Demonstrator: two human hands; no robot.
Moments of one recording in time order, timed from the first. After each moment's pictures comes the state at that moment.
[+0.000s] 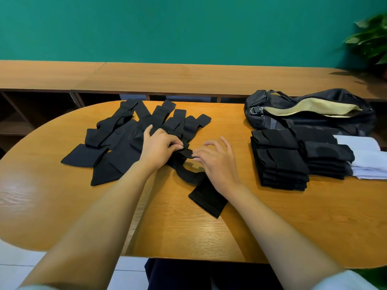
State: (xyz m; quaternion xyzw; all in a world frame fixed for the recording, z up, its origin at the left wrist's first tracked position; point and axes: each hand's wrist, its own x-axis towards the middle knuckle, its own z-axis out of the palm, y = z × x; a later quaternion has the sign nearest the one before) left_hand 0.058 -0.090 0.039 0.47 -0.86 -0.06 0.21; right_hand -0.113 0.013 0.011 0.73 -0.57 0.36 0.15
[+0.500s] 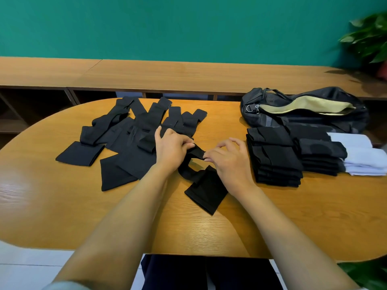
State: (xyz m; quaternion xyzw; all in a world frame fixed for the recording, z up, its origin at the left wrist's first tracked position) left_hand 0.011 -0.068 0.028 0.50 -0.82 -0.07 0.27; right_hand -0.140 0.038 0.021 0.73 -0.56 0.32 0.21
